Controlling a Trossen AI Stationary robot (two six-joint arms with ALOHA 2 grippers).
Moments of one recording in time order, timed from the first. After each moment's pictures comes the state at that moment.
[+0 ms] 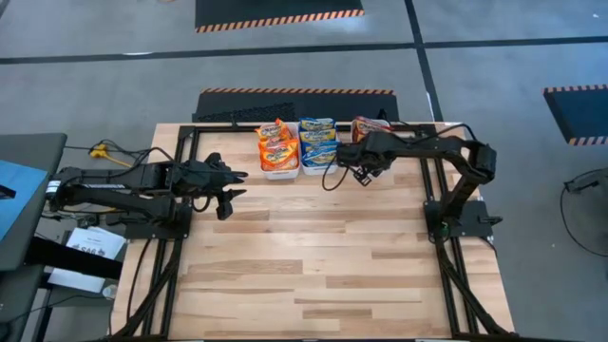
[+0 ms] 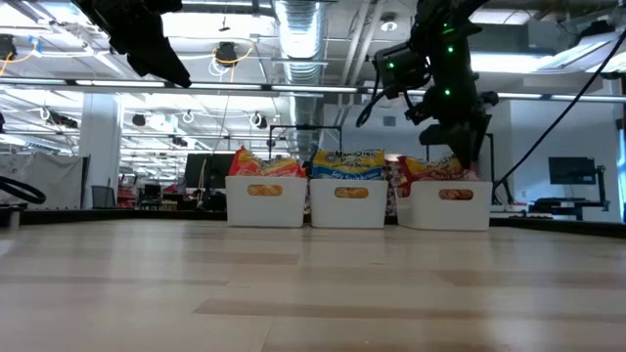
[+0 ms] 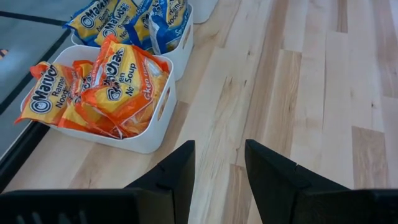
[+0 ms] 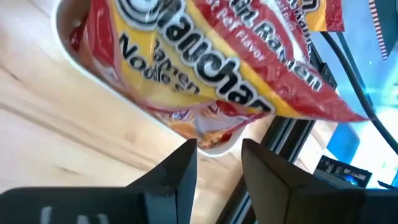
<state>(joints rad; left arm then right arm) 0.03 0.79 0.75 -0.56 -0.30 -0.13 -0.33 1.70 1.27 -1.34 0.55 0.60</state>
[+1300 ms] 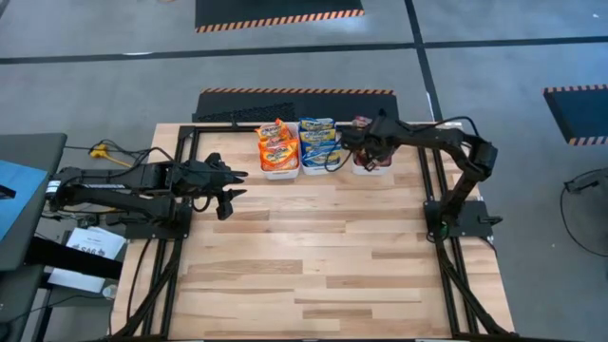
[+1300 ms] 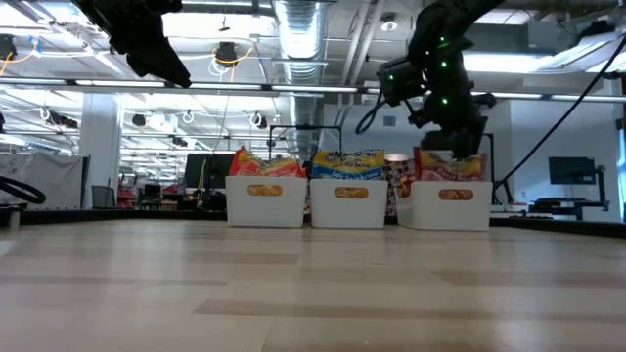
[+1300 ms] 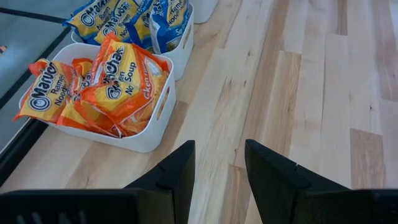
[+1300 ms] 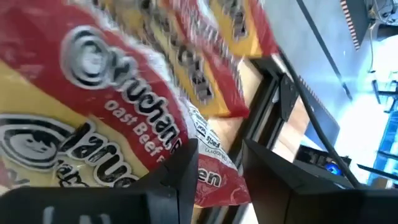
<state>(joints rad) 0.03 0.79 0.75 -0.56 -0.30 -0.14 -0.48 1.71 1.29 -1.31 0.64 0.52</state>
